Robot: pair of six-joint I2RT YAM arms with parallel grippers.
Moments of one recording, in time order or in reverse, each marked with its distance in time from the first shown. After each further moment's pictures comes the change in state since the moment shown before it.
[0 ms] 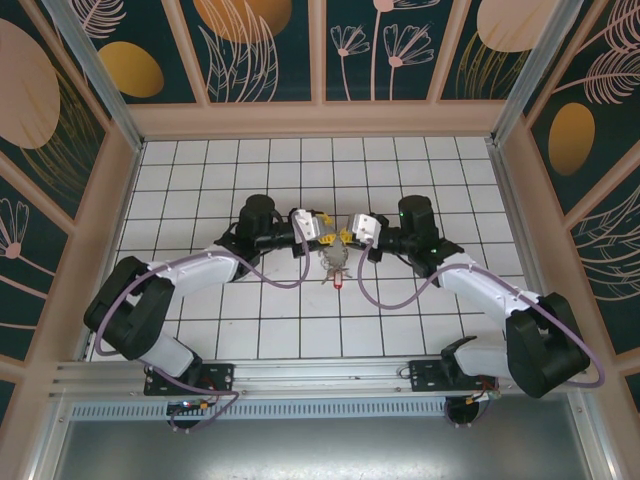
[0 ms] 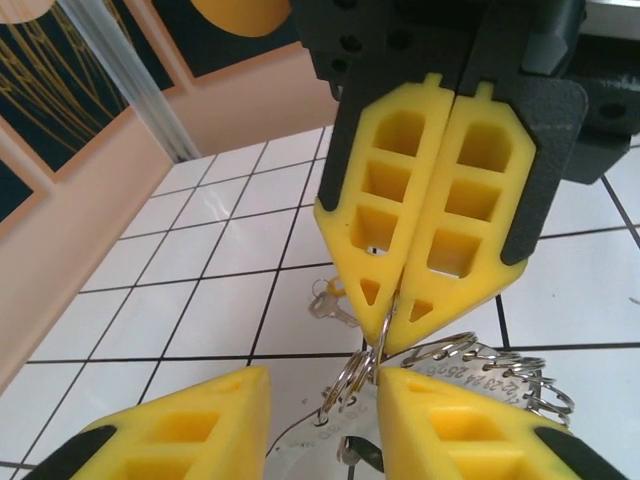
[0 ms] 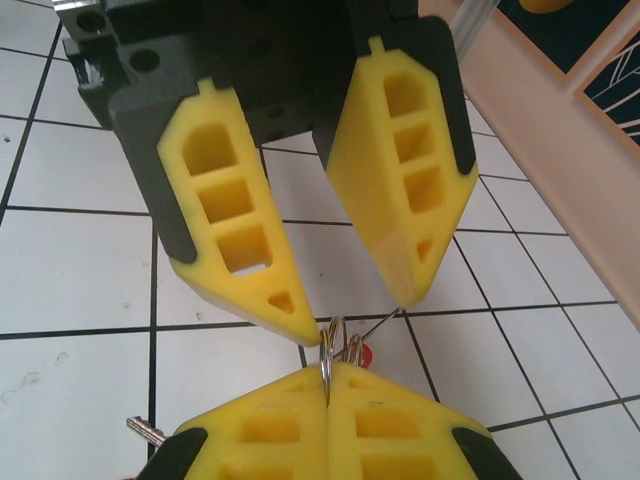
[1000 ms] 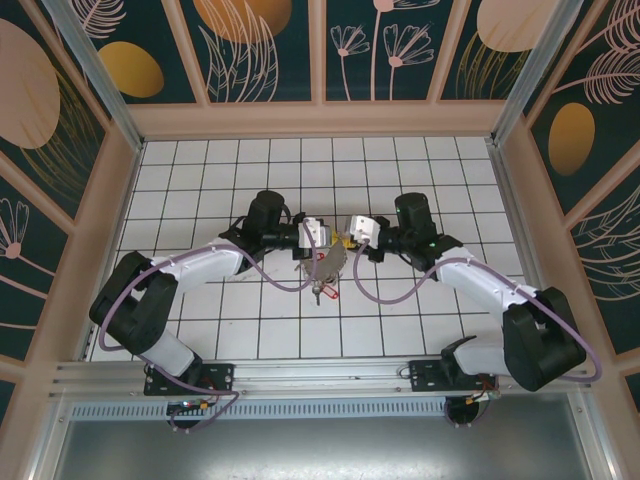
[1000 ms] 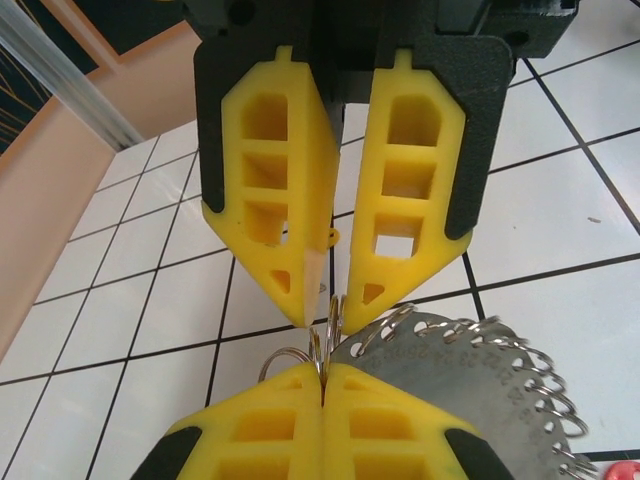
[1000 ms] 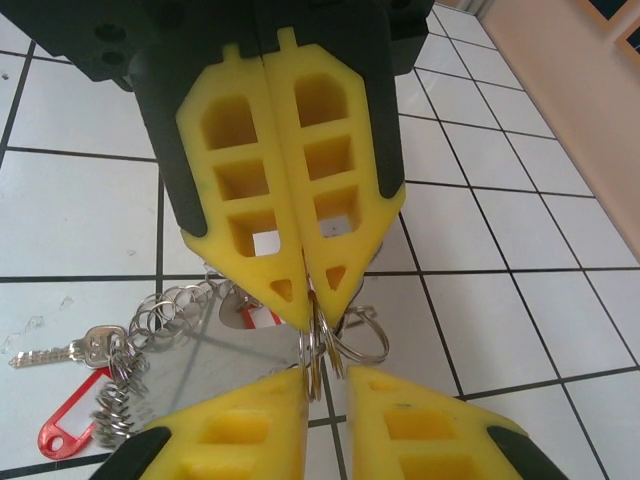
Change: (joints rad) left arm -0.012 0.031 0.070 -0.201 0.029 0.200; right arm -0.009 0.031 0.043 -0.143 0.032 -0.095
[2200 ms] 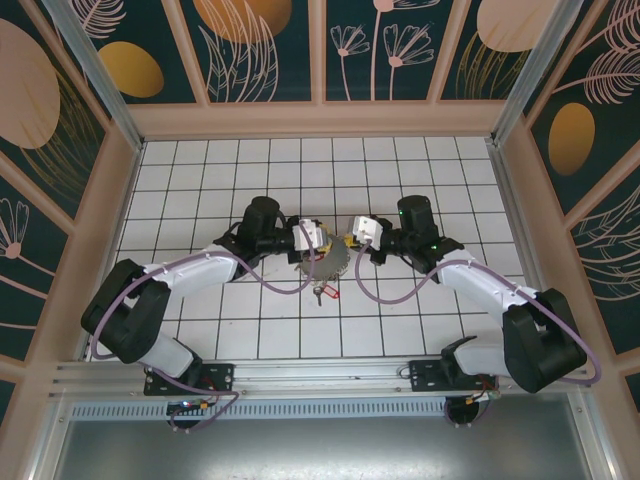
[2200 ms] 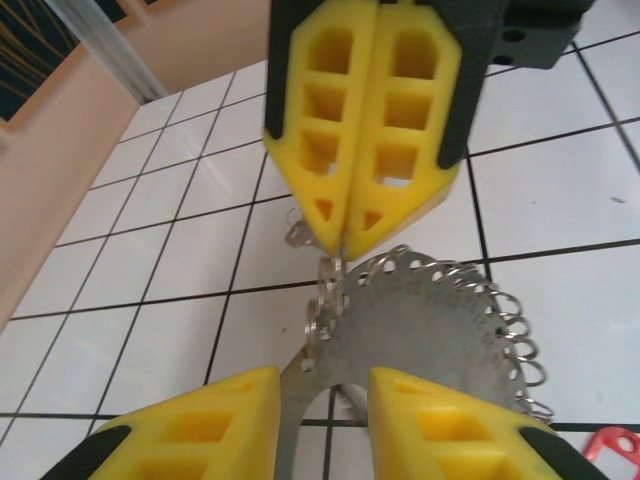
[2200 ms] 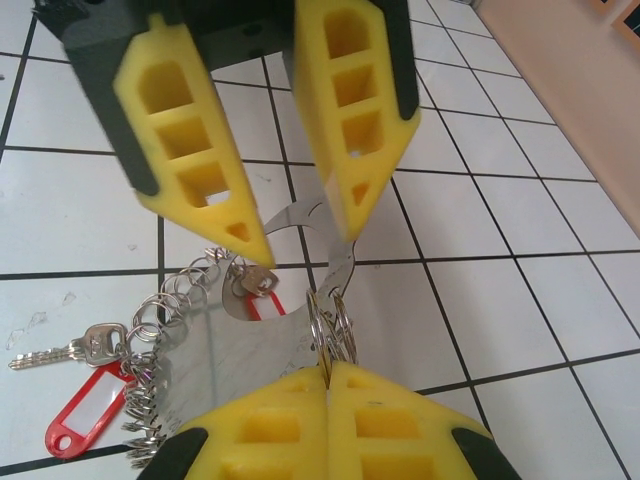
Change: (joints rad) left arm 0.001 -0.056 -0.066 0.012 -0.109 -0.059; right arm -0.016 -0.005 -0.032 0.032 -0.009 0.030
